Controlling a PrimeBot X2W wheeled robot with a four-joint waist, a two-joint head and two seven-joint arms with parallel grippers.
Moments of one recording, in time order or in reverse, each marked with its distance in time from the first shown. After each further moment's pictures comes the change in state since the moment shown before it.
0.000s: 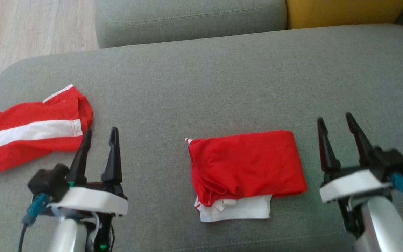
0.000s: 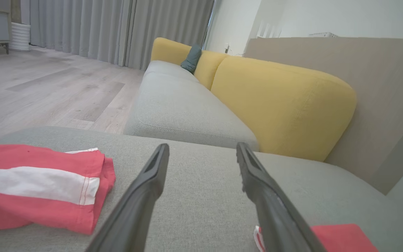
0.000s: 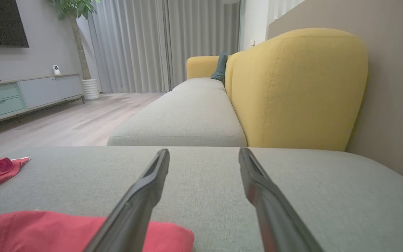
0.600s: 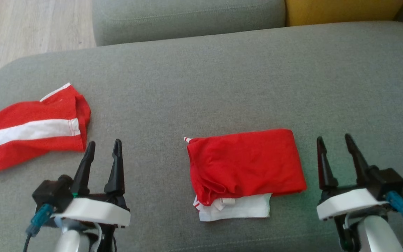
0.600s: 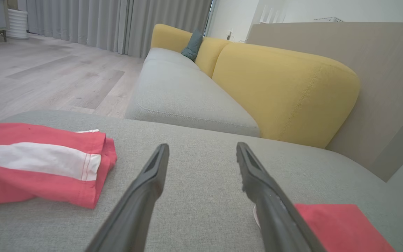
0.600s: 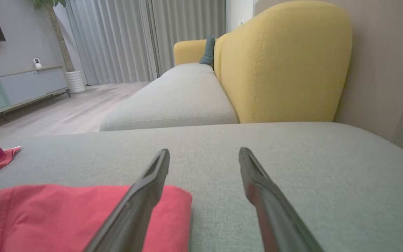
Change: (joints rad) left arm 0.059 0.000 -0.014 -0.014 0.029 0.005 0.000; right arm 0.133 0.082 -0.084 -0.062 -0.054 0.000 0.006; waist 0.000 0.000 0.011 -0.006
